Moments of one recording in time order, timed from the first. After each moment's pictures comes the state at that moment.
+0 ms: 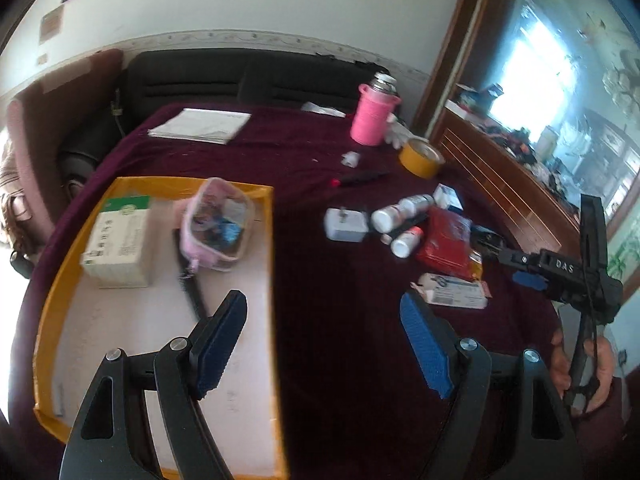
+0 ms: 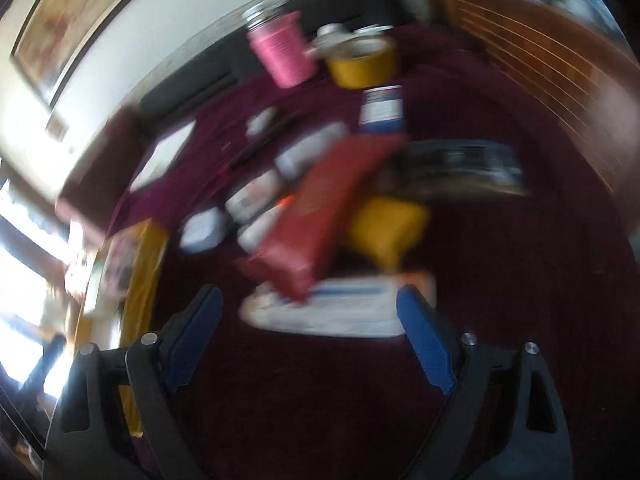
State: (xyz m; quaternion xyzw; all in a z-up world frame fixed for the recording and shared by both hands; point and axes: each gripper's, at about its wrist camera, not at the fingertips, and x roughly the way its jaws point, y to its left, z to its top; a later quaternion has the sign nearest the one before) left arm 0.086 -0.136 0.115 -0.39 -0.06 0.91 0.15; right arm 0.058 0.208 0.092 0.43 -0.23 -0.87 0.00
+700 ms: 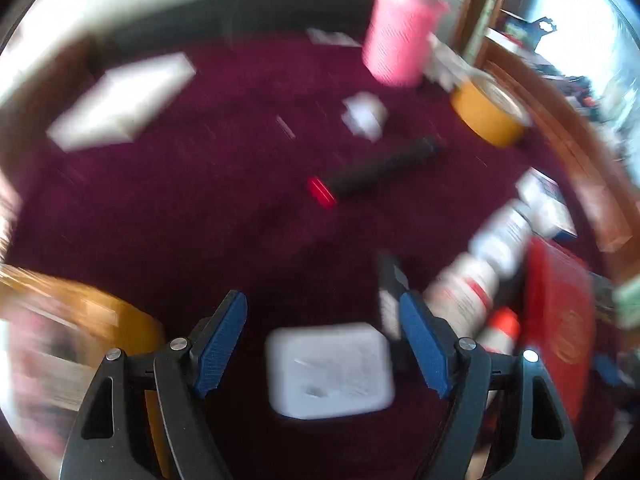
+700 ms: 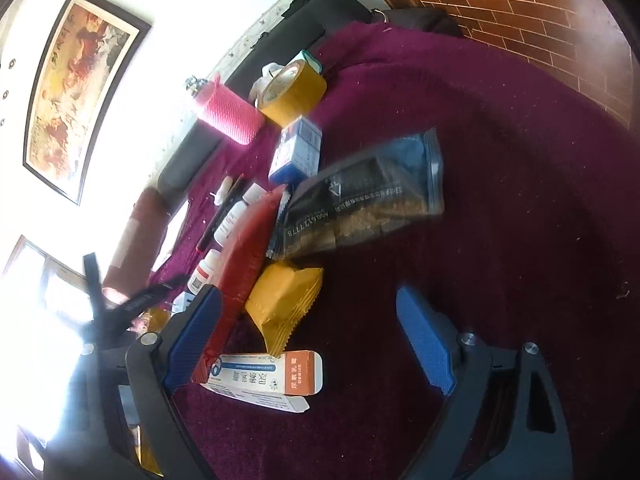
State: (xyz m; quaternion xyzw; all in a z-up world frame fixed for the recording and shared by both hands) left arm -0.126 -0.022 0.020 -0.52 -0.02 0.85 0.12; right arm 0.053 0.300 0.038 0.36 -0.38 -0.85 0.04
